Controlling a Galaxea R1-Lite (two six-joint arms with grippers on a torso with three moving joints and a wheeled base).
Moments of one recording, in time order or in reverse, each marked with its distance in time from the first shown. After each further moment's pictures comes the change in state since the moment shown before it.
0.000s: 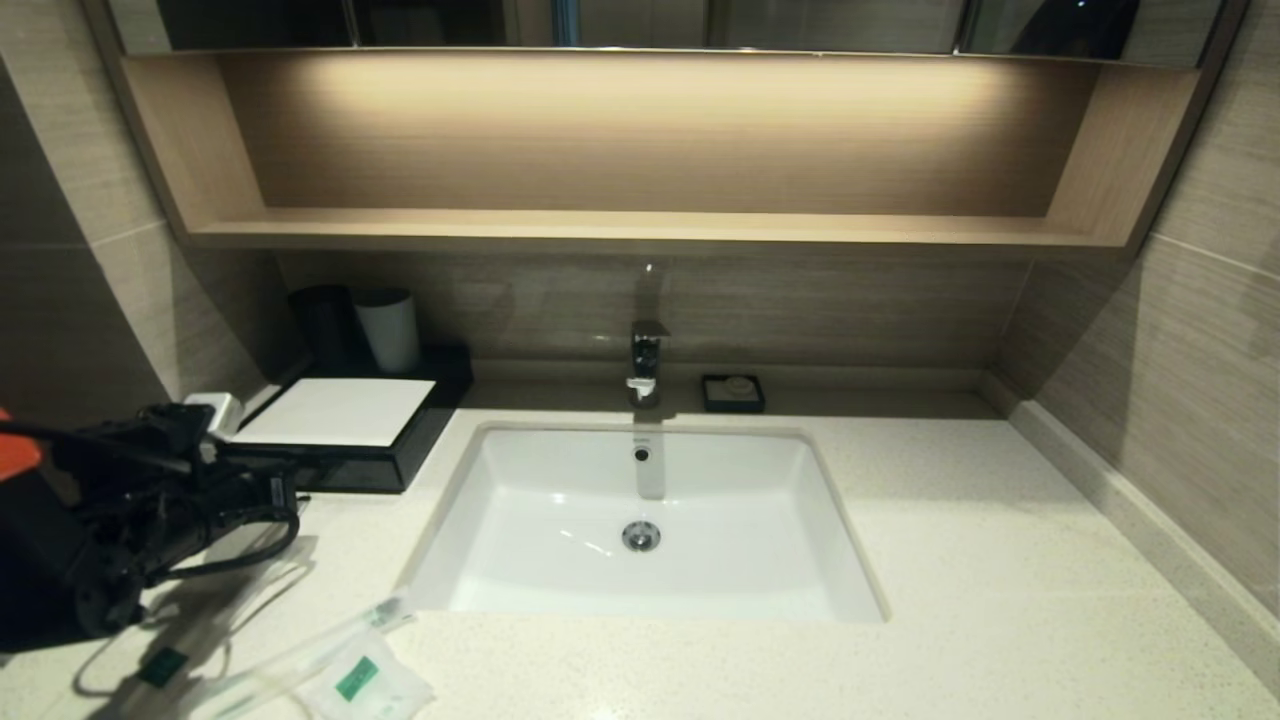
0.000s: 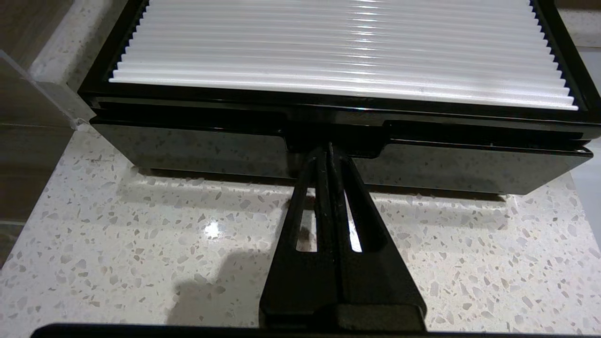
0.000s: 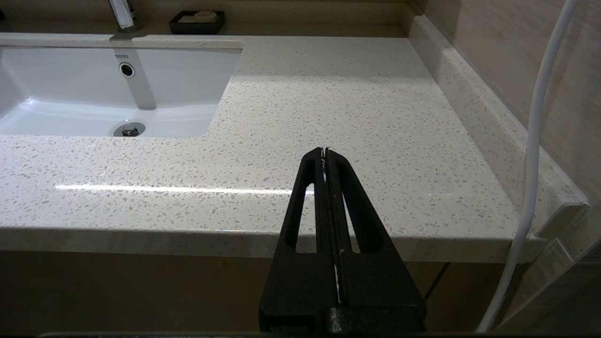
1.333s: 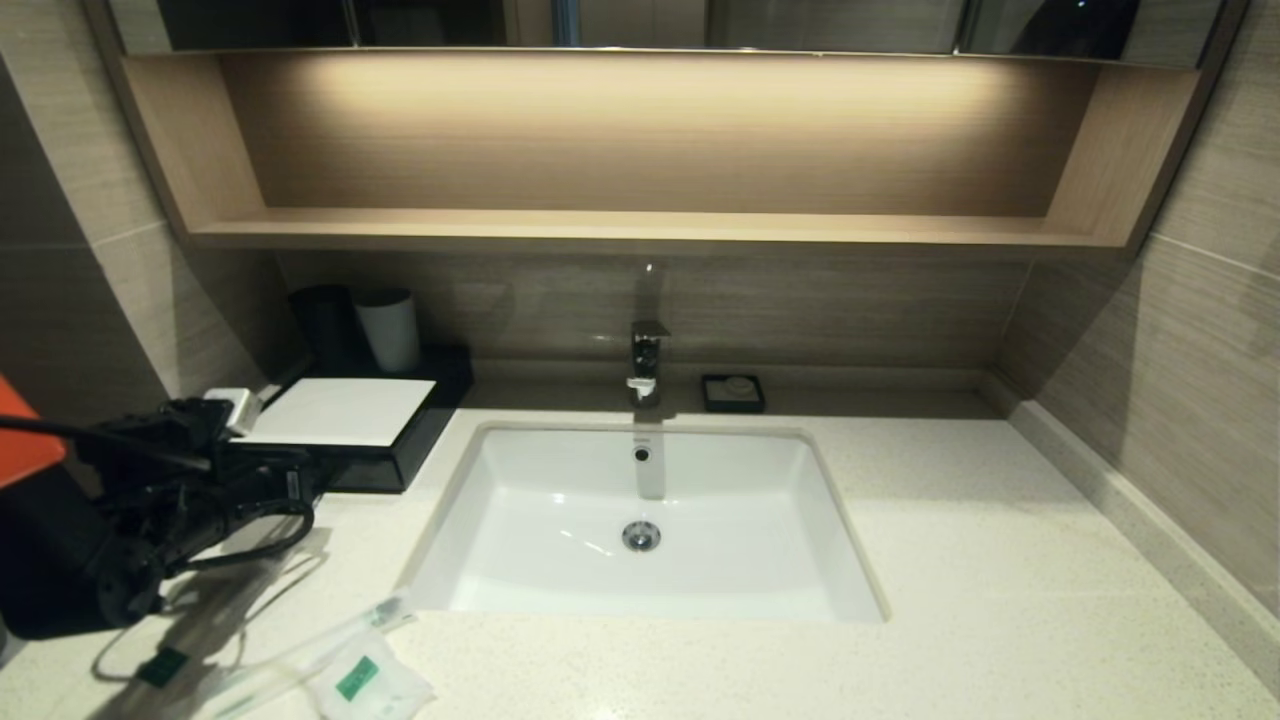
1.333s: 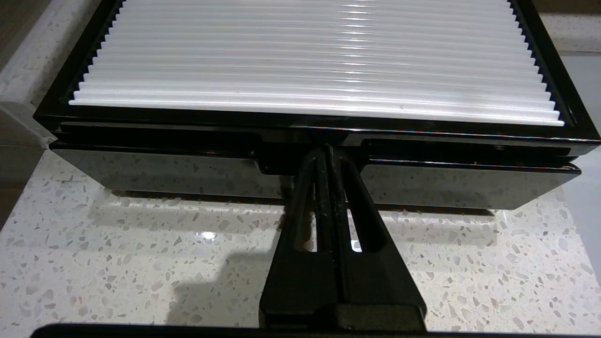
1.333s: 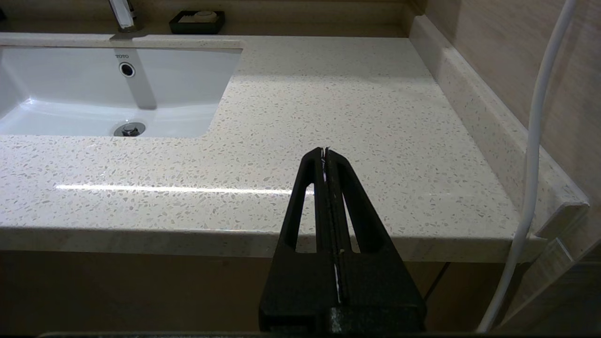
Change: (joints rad) left arm -0.028 0.027 -0.039 0.002 0.001 -0.005; right arm 0.000 0.000 0.000 0.000 0.000 0.000
